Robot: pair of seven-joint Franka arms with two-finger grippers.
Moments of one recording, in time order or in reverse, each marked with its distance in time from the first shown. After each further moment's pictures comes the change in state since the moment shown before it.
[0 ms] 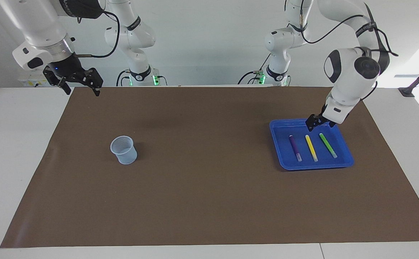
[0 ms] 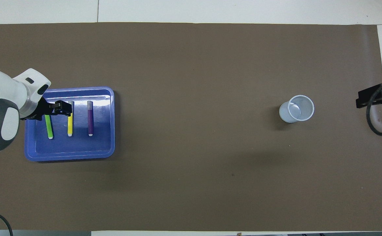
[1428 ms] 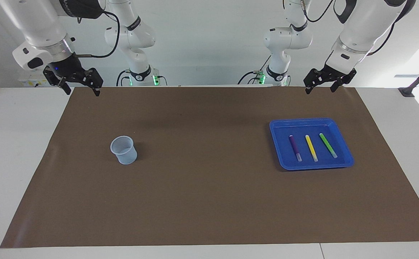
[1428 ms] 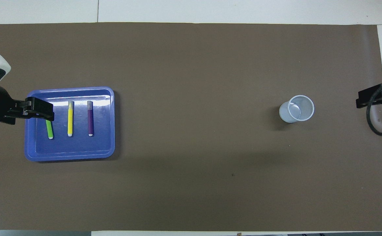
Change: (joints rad) left arm -0.234 -0.021 0.160 0.290 -0.088 -0.321 0.004; right arm 0.000 0.000 0.000 0.000 0.000 0.000 0.000
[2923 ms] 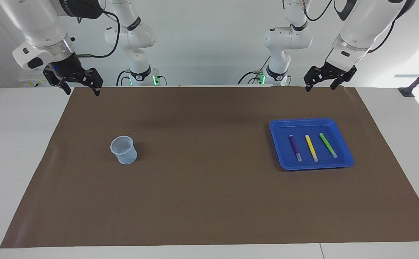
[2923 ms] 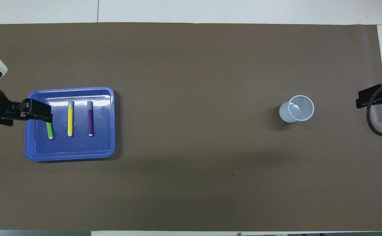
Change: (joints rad) left arm 0.000 -0.010 0.003 0.000 -0.001 -0.007 0.003; right arm 0.000 0.000 0.000 0.000 0.000 0.000 0.000
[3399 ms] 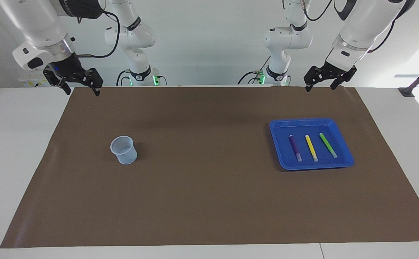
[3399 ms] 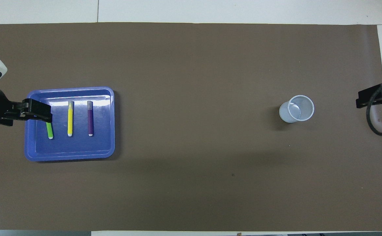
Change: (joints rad) left arm 0.000 -0.001 0.000 0.000 0.000 0.002 0.000; right arm 0.000 0.000 0.000 0.000 0.000 0.000 0.000
